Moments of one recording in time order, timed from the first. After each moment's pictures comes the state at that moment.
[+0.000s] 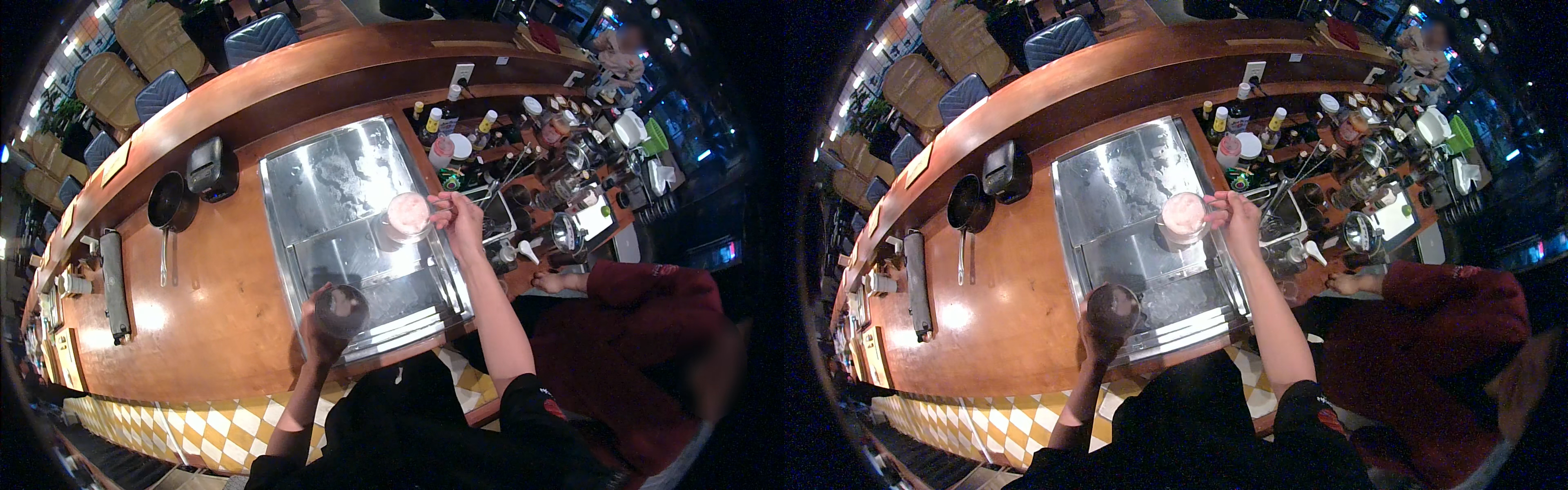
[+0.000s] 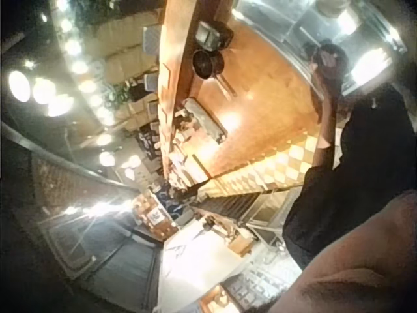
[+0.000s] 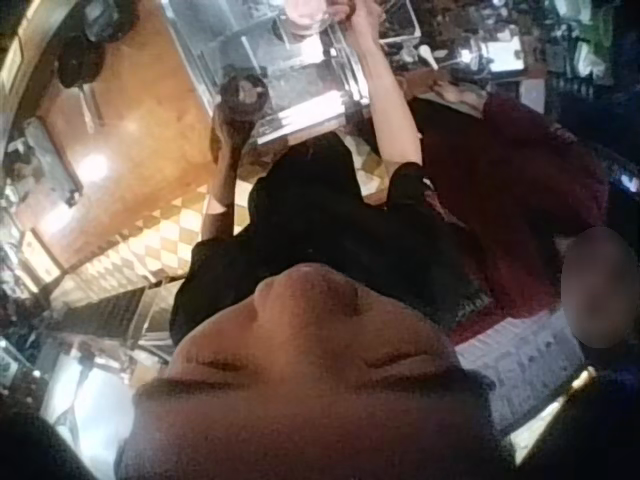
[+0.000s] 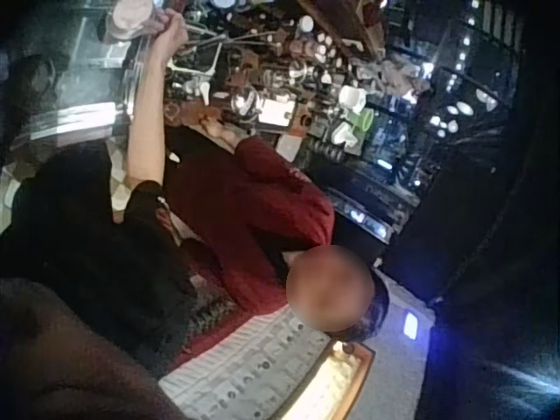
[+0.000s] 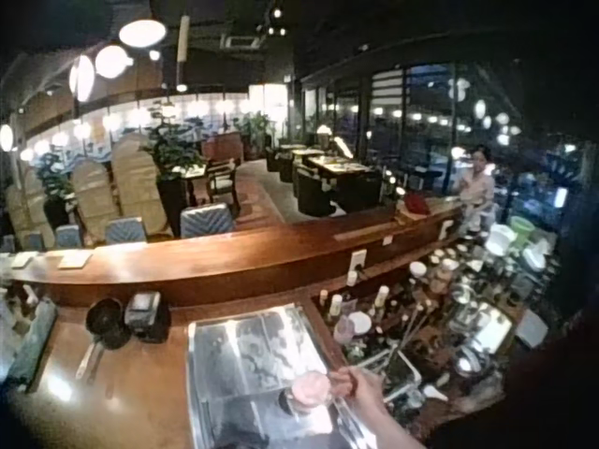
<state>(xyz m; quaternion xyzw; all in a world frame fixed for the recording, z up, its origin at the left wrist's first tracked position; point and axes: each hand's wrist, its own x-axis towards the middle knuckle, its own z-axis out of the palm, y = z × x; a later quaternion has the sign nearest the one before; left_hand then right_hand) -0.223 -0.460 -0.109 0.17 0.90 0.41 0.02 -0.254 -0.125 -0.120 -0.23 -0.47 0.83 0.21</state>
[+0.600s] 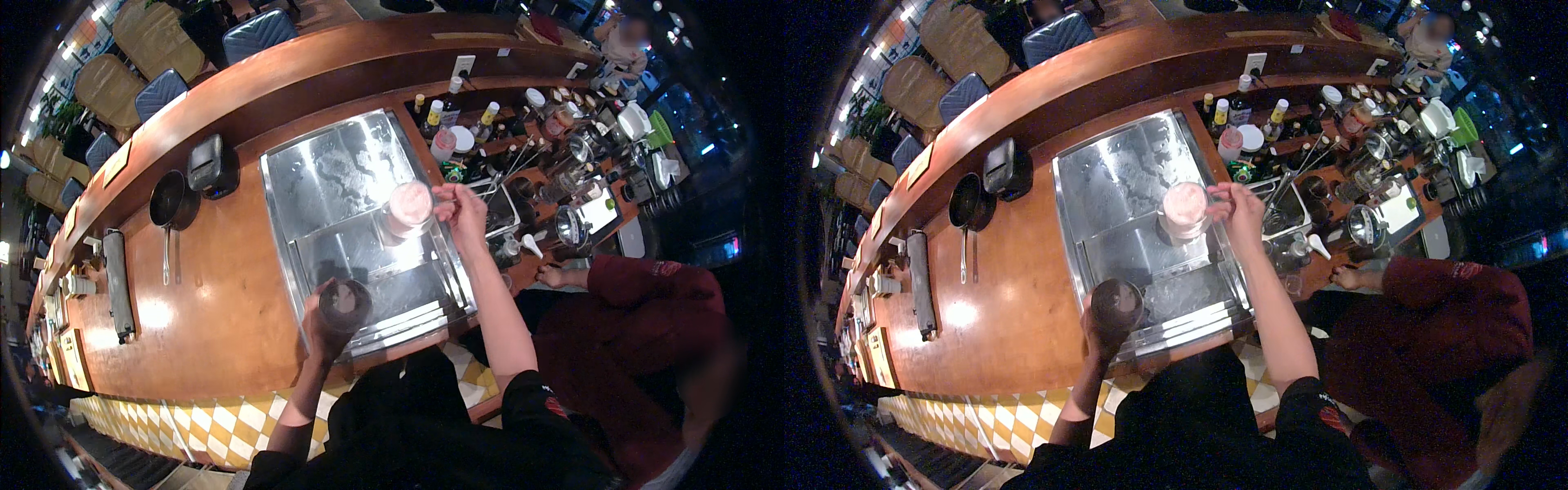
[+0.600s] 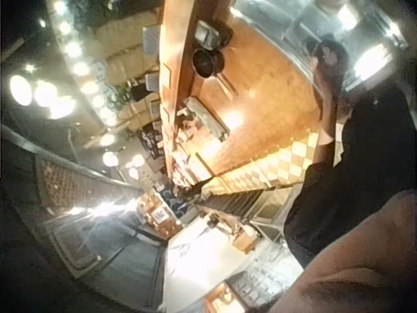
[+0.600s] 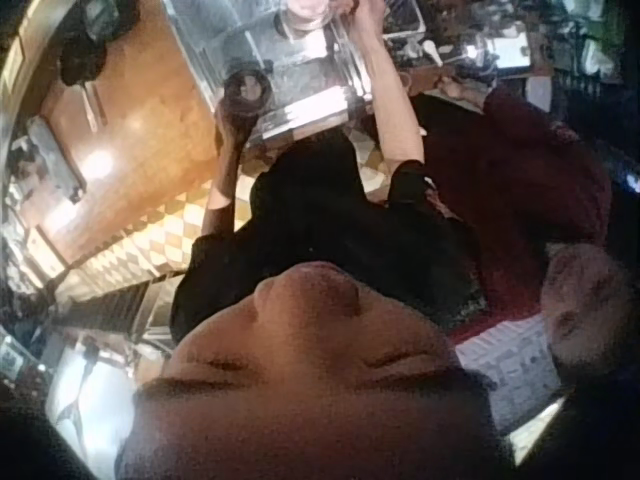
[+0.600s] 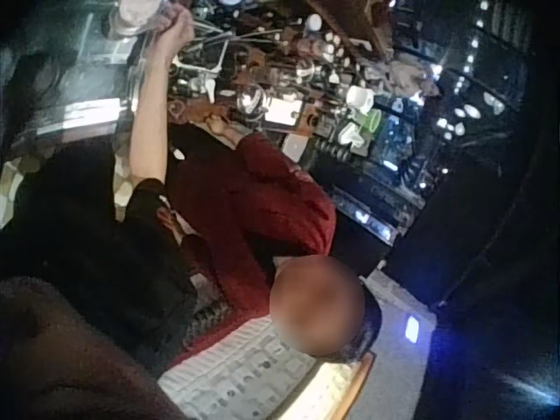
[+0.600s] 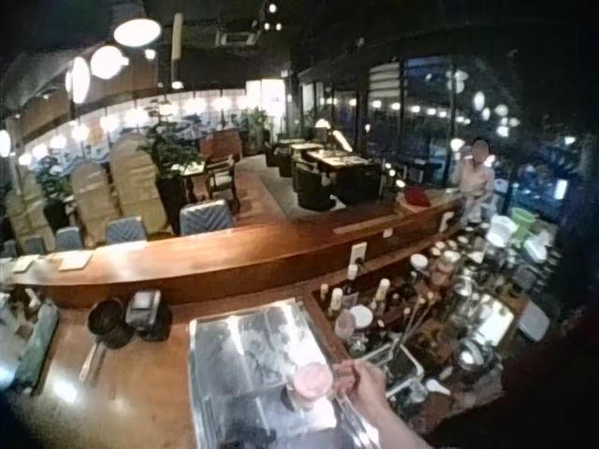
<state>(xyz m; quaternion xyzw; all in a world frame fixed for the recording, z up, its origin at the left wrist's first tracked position) -0.223 -0.456 -0.108 0.16 0.90 0.41 0.04 -0.255 -0.128 -0.118 -0.23 -0.45 0.83 0.23</state>
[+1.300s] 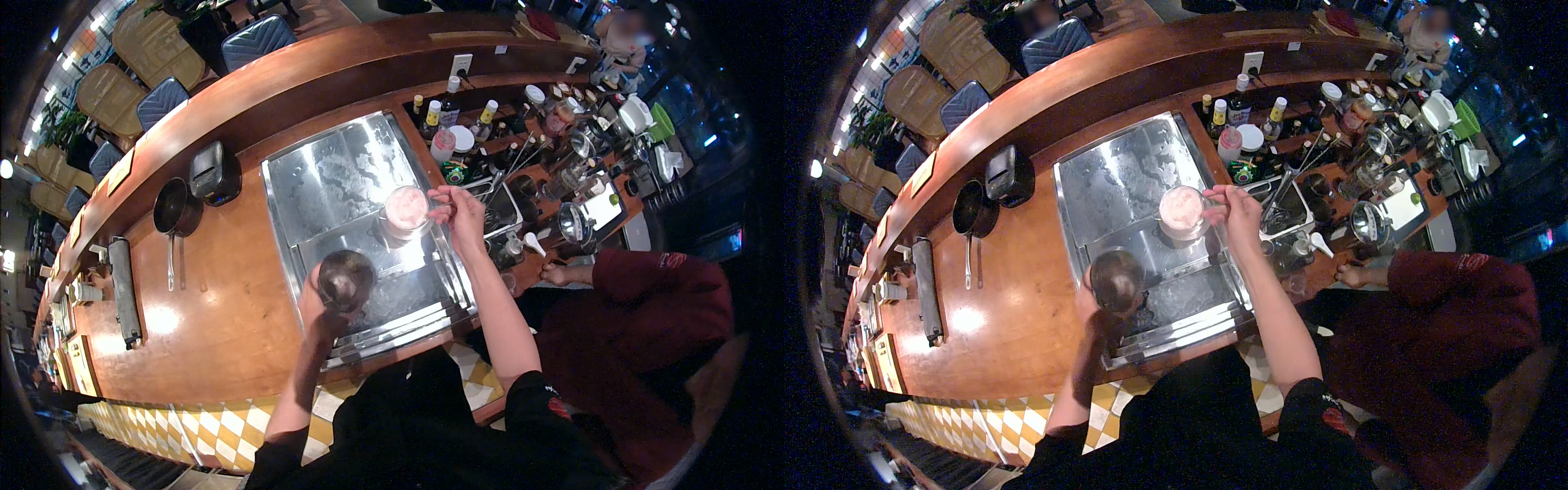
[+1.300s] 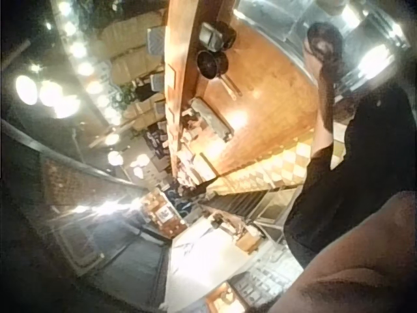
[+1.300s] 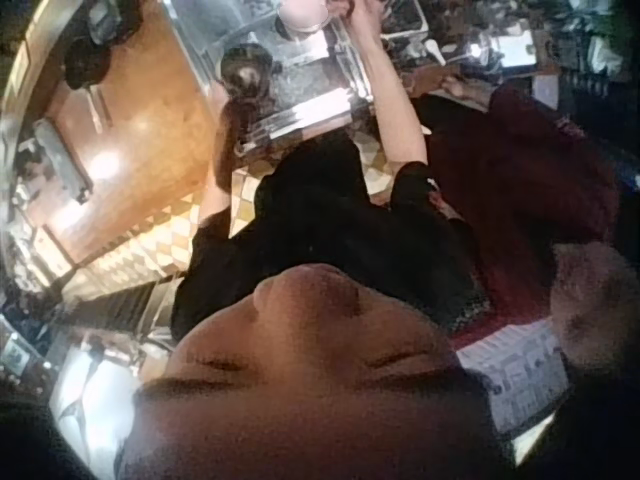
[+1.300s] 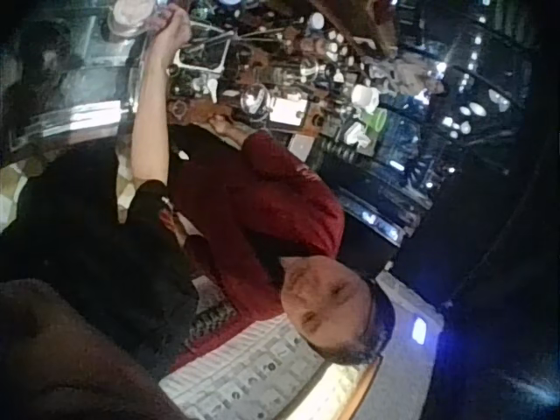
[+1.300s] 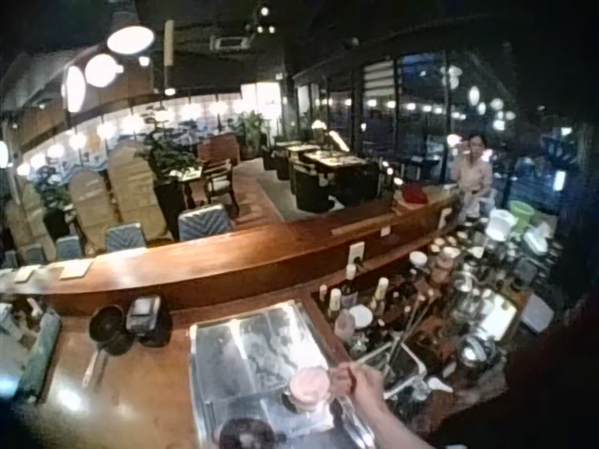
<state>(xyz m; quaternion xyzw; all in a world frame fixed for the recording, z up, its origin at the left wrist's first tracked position) -0.252 -0.435 -0.094 0.14 0.89 0.43 0.01 -0.252 -0.131 -0.114 -0.23 -0.50 0.81 0.21</state>
